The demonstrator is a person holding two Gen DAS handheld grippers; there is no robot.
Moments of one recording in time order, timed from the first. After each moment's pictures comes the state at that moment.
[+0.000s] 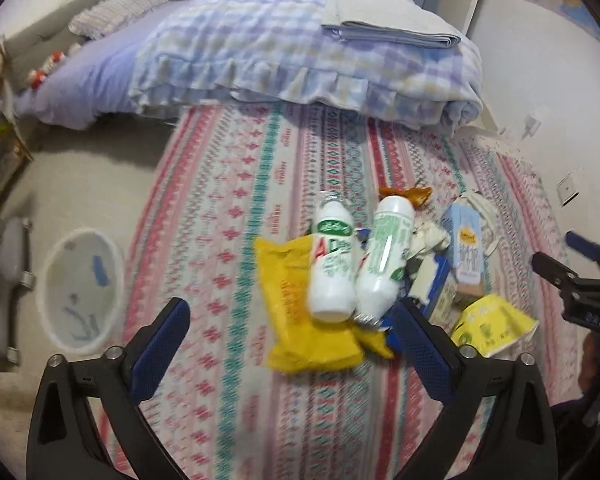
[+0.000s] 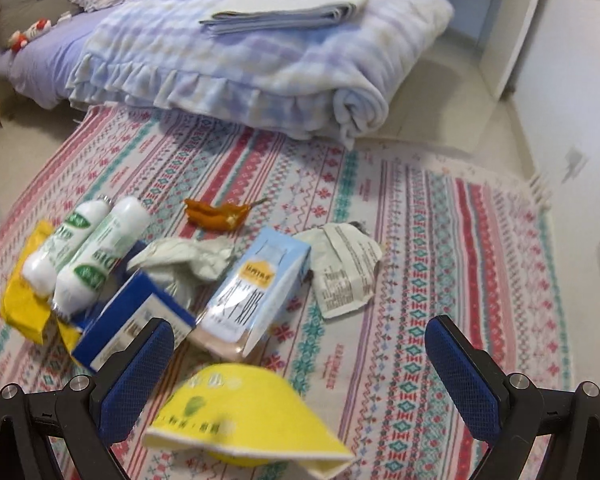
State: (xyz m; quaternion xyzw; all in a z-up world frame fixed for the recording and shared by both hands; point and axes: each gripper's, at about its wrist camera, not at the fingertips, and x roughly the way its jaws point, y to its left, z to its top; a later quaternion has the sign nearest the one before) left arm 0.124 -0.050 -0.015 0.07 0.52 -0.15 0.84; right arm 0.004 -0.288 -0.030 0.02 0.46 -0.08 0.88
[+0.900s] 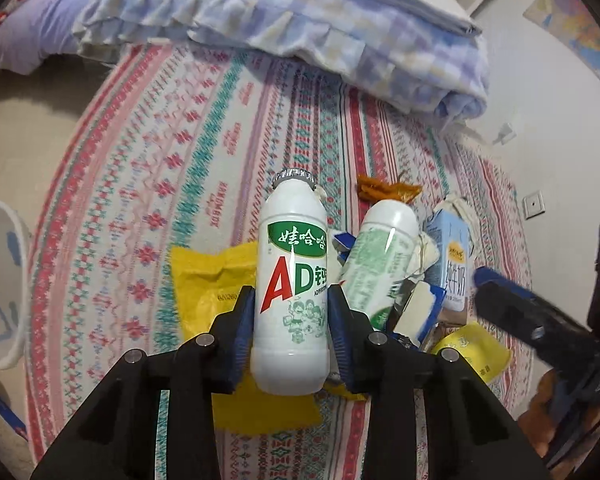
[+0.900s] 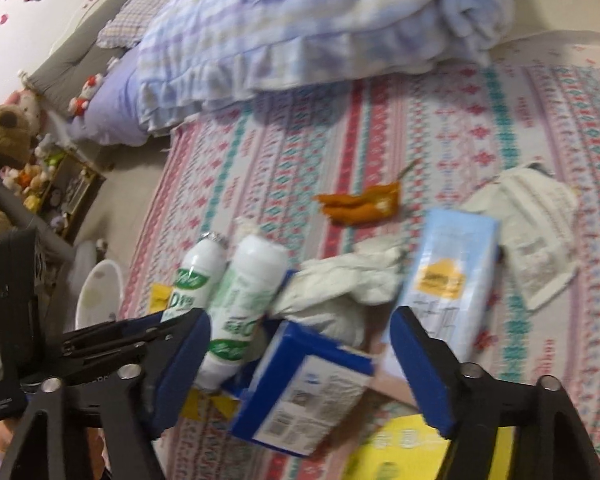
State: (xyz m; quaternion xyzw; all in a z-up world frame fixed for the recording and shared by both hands) left arm 0.172 -0.058 -0.066 -0.02 0.58 -0.22 0.79; right arm 0.070 -0.275 -0.055 0.25 0.47 0.07 0.84
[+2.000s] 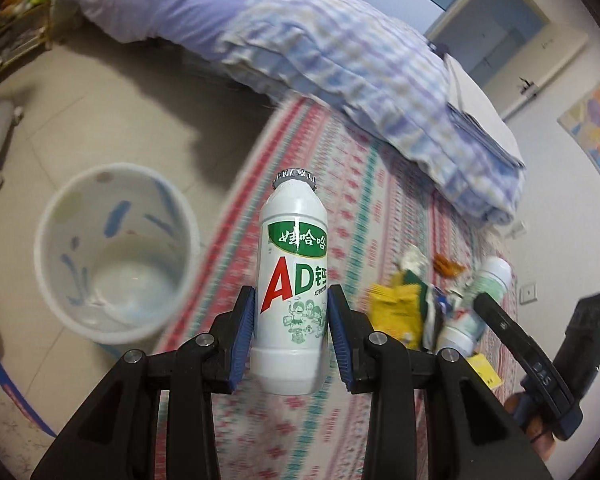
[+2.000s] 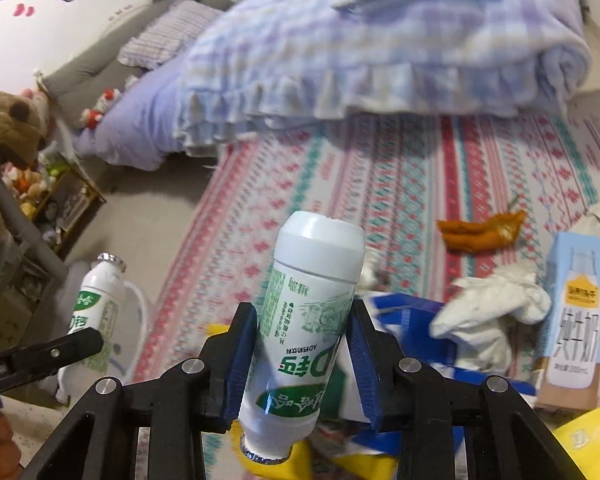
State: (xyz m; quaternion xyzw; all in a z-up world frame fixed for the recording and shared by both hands) left arm 0.174 0.138 -0.034 -0.15 0.53 -0.14 0.82; right arm 0.083 -0.165 -0.048 0.21 0.39 0.04 0.89
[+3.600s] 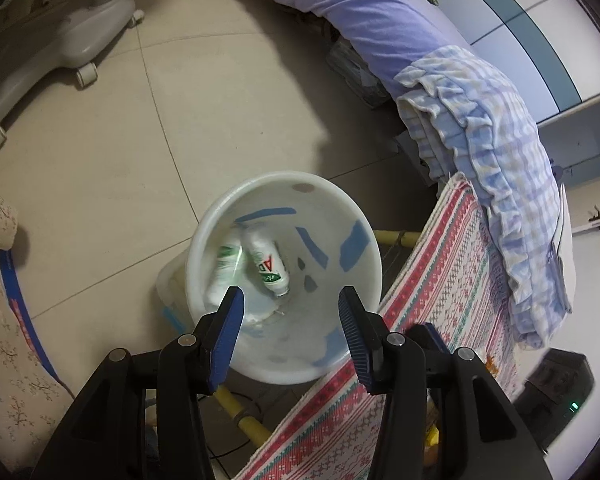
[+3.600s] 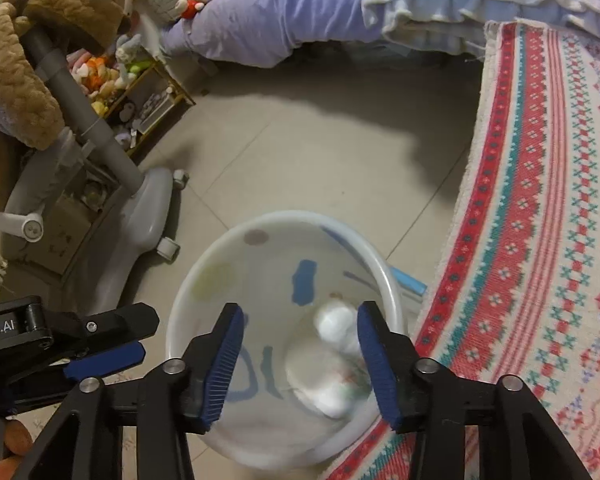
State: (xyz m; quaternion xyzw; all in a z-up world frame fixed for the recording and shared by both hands) left arm 0.205 0.300 -0.076 -0.29 0.56 0.03 0.77; right arm 0.212 0.084 -0.102 0.18 0.47 0.19 0.85
